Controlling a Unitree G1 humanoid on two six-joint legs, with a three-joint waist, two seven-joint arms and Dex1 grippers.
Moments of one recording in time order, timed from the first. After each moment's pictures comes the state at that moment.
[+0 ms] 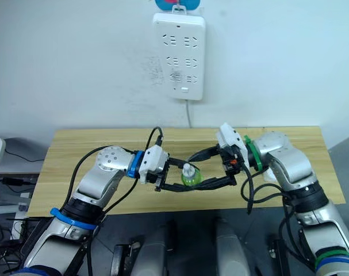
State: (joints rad) left arm -0.56 0.49 -0.22 0.10 -0.29 0.08 -1.28; right arm -0.59 -0.63 0.19 -0.12 0.47 0.52 1.28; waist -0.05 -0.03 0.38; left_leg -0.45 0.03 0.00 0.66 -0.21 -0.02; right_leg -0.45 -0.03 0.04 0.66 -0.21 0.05
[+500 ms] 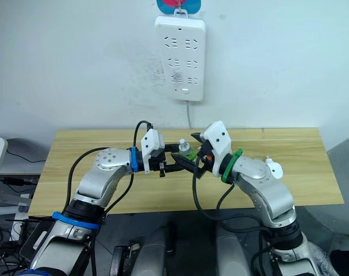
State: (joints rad) left arm -0.55 0.43 -0.18 0.11 -0.27 0.19 -1.06; right arm -0.44 -0.25 0.18 -0.46 0.33 0.74 0.50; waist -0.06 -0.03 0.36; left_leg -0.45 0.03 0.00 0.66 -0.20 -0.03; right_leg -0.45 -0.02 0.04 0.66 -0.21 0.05
